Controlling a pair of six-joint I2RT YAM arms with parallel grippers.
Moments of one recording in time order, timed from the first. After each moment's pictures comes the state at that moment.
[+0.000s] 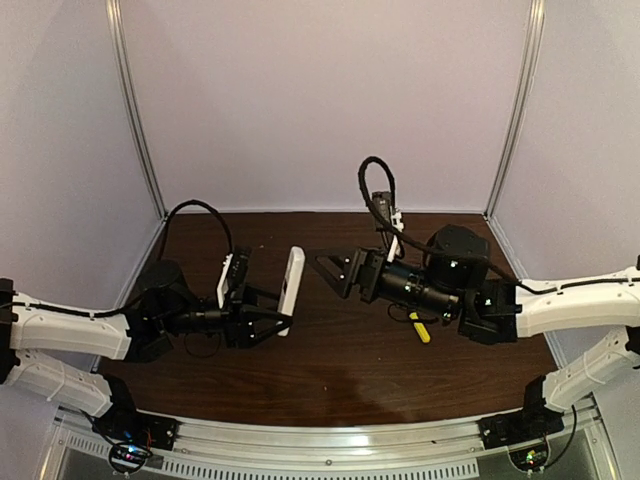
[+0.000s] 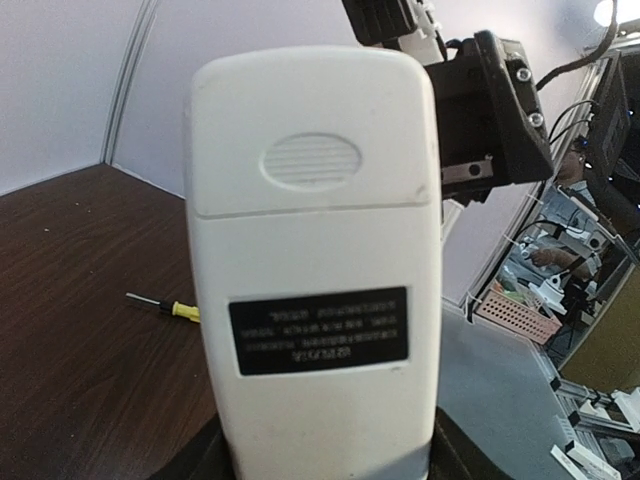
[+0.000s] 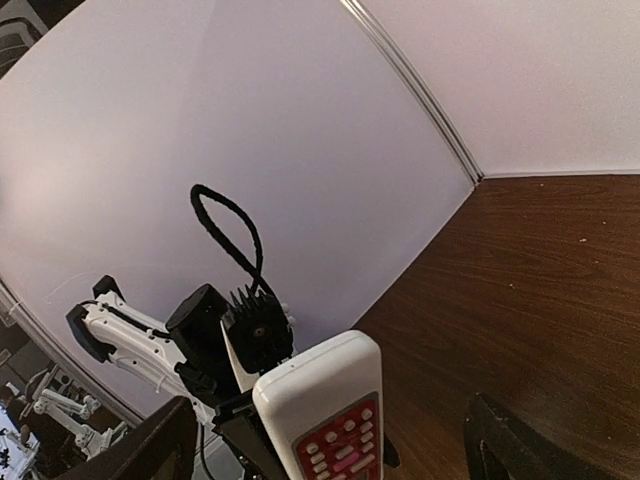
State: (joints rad) left arm -0.89 1.18 0.42 0.79 0.60 -0.42; right arm 1.15 1.33 0.82 0.62 0.02 0.69
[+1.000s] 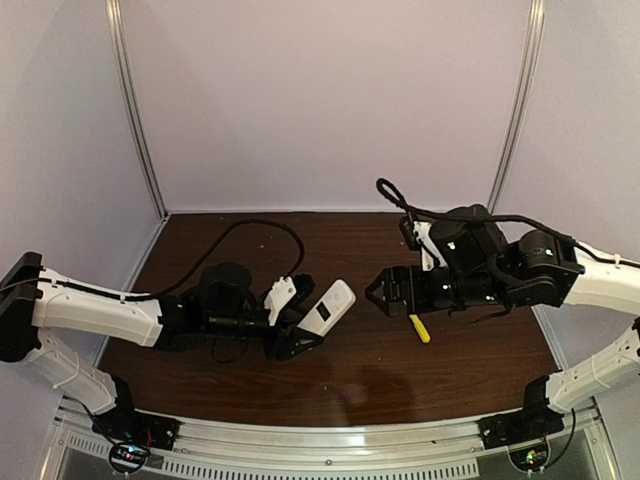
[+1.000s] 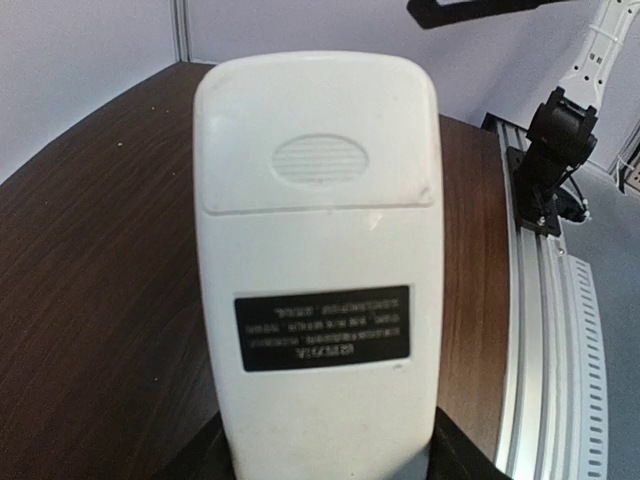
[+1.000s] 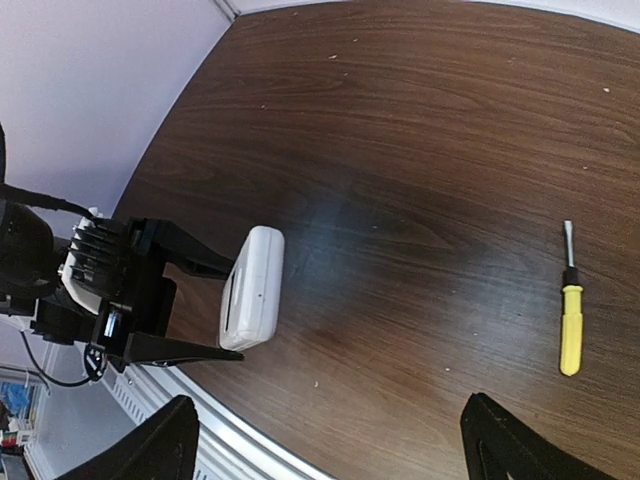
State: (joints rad) left arm -1.04 1.38 0.65 0.31 0.24 -0.02; right arm 1.15 1.22 1.19 -0.68 0.22 0.76
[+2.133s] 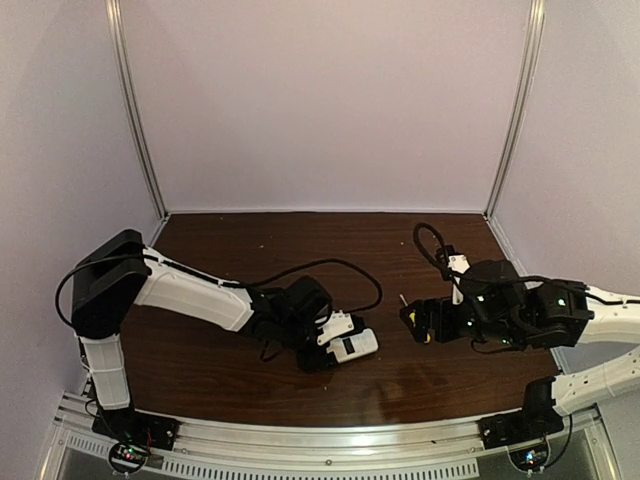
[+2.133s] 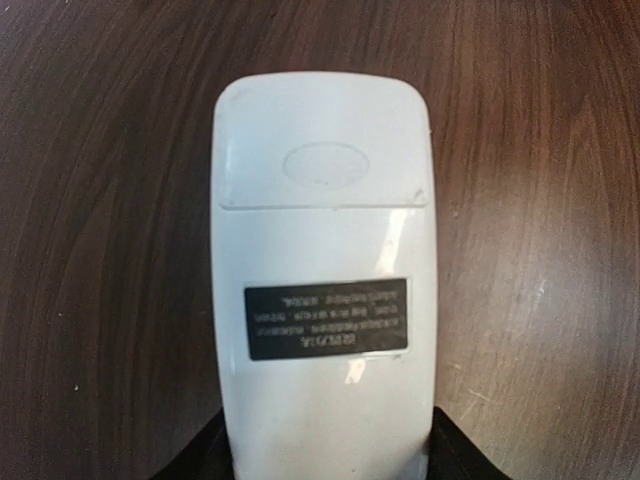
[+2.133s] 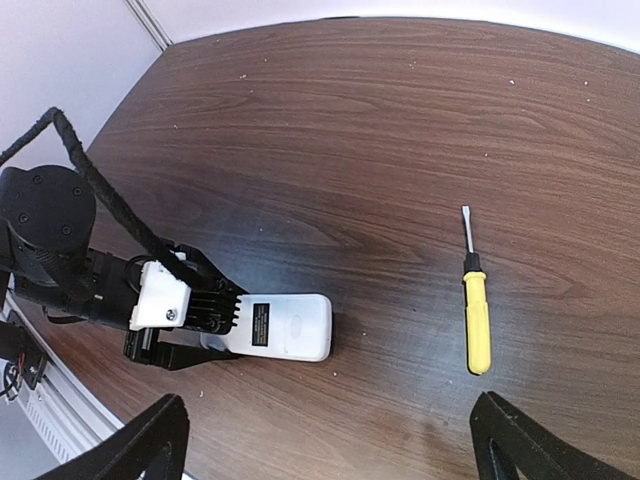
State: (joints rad) left arm -1.07 1.93 1.10 -0.14 0.10 0.26; right arm 1.14 0.94 0.78 -0.54 0.44 0.73
